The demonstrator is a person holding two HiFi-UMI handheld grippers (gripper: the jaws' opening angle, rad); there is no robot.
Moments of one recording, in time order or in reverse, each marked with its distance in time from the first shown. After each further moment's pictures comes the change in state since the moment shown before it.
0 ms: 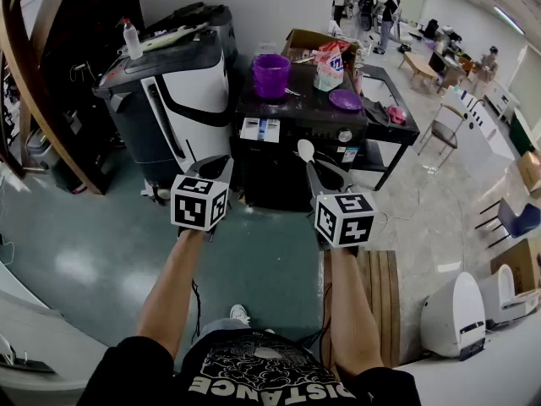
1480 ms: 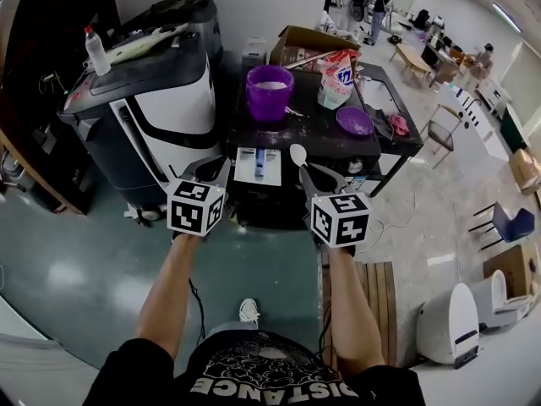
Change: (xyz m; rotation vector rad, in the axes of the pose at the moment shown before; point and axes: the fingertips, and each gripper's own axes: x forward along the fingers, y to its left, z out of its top) left arm 0.180 0.122 0.029 0.016 -0.006 -0.074; right arm 0.206 -0.063 0.011 0.004 0.103 -0.010
